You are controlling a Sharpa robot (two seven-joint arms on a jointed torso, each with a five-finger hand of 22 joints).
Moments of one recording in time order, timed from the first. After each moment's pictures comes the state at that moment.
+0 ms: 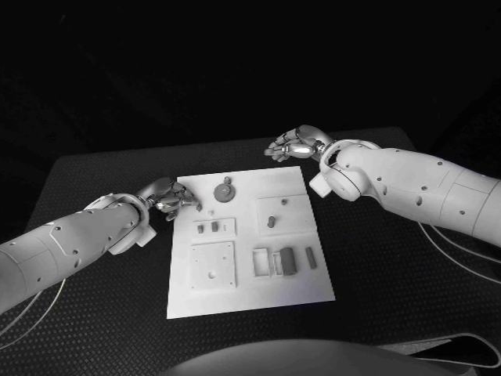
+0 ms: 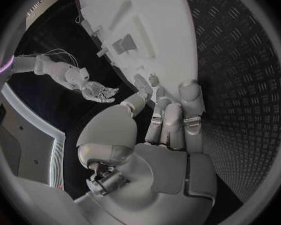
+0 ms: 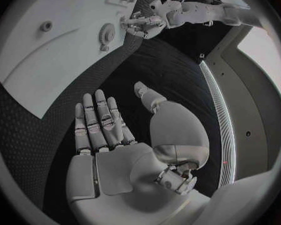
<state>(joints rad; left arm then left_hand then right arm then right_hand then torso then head) 1.10 -0.57 -0.17 0.87 -0.85 -0.17 0.27 0.97 0.07 0.51 -0.21 0.05 0.90 0.14 0.25 0.51 0.87 0.03 1.23 0.91 1.18 -0.08 1.51 0.82 0.08 1.38 -0.18 0.62 1.31 1.19 -0.62 -0.01 1.13 -0.72 -0.25 0.04 0.98 -0.08 0.52 -0.14 0.05 0.67 0.18 0.24 0.51 0.95 0.20 0.20 0.07 0.67 0.22 0.42 0.37 0.11 0.40 0.22 0.13 1.26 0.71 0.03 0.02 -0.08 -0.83</state>
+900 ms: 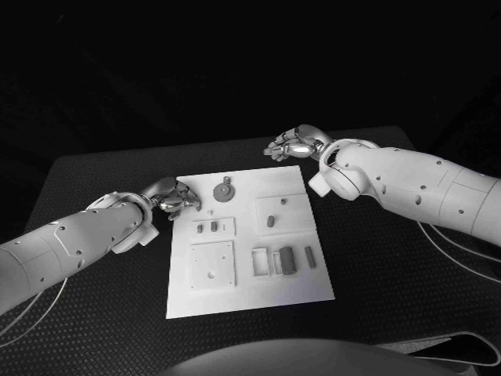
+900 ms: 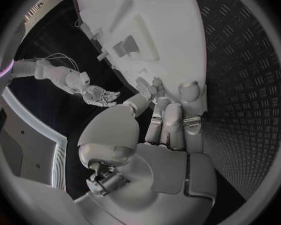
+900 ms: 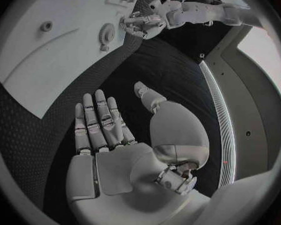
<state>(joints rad) 1.10 -0.55 -0.17 0.87 -0.90 -0.18 0.26 1.03 0.09 0.55 -0.27 0.05 0.92 0.13 0.27 0.51 0.87 0.02 1.25 0.89 1.18 -0.08 1.51 0.82 0.08 1.38 -0.18 0.64 1.31 1.19 -0.62 -0.01 1.13 -0.72 -0.25 0.04 0.98 -0.08 0.52 -0.14 0.05 0.67 0.18 0.24 0.51 0.95 0.20 0.20 0.07 0.67 0.22 0.42 0.37 0.11 0.40 0.22 0.13 1.26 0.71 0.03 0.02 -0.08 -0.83</state>
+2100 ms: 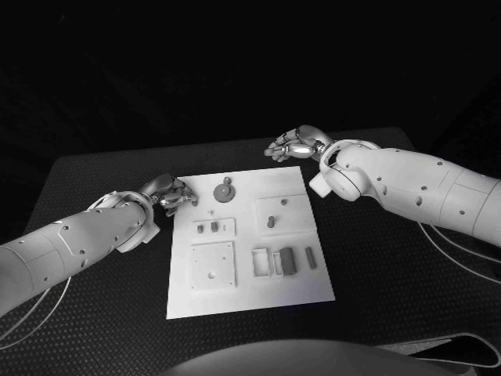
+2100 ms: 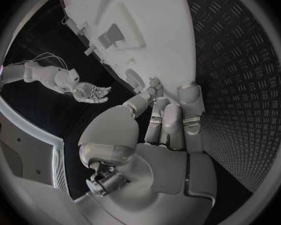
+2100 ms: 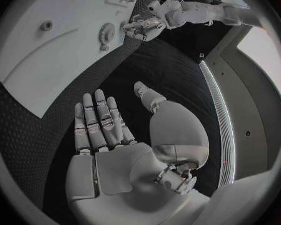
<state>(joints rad) 1.10 -0.55 -0.17 0.88 -0.91 -0.28 0.17 1.00 0.12 0.56 -0.26 0.05 0.96 0.11 0.31 0.54 0.90 0.00 1.26 0.87 1.20 -0.11 1.51 0.82 0.09 1.39 -0.19 0.64 1.31 1.19 -0.62 -0.01 1.13 -0.72 -0.25 0.04 0.98 -0.08 0.52 -0.14 0.05 0.67 0.18 0.24 0.51 0.95 0.20 0.20 0.07 0.67 0.22 0.42 0.37 0.11 0.40 0.22 0.13 1.26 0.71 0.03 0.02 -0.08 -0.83</state>
